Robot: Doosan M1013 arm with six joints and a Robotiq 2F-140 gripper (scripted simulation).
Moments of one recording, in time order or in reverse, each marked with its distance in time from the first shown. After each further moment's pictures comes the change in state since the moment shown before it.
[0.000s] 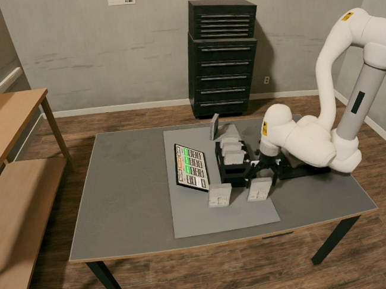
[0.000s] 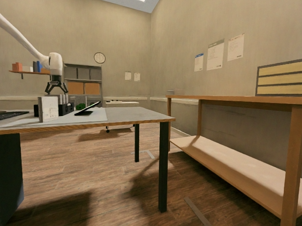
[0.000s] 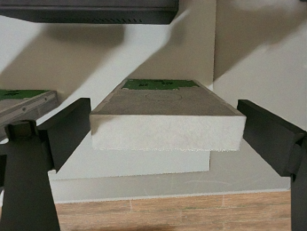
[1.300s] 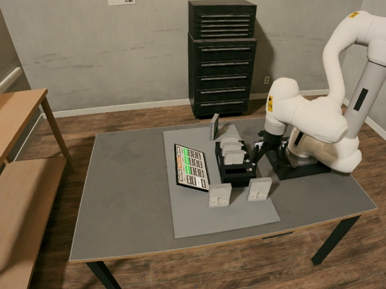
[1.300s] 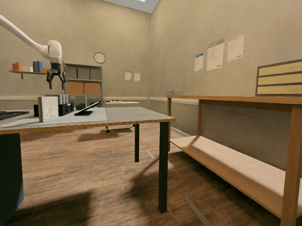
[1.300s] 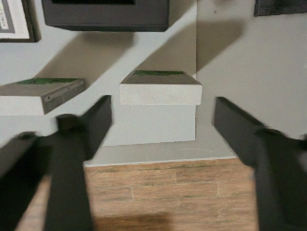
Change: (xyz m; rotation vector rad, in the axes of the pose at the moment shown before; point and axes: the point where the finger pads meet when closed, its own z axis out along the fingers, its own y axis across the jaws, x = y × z) arm 0.000 0.000 -0.107 0.000 0.000 0.000
